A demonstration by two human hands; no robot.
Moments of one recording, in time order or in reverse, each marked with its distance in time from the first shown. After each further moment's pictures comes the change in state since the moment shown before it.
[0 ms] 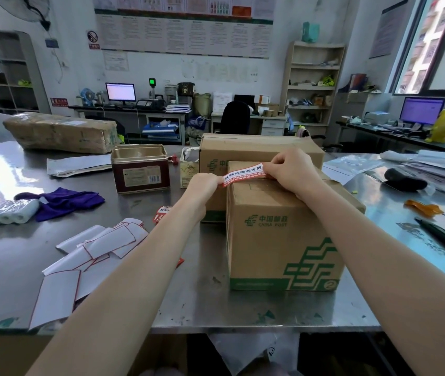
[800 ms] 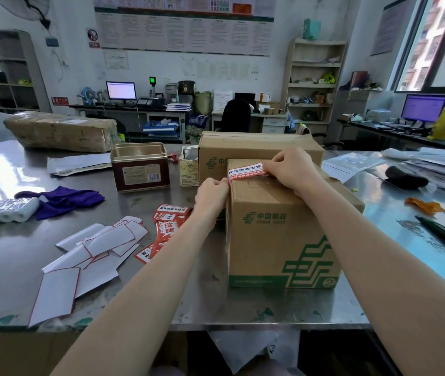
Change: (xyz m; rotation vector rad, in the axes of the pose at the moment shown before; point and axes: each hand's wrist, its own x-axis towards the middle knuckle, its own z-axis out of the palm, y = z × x) left_hand 0.000 -0.024 0.018 0.119 0.023 0.101; right_hand 0.002 0.002 0.000 0.011 -0.005 0.045
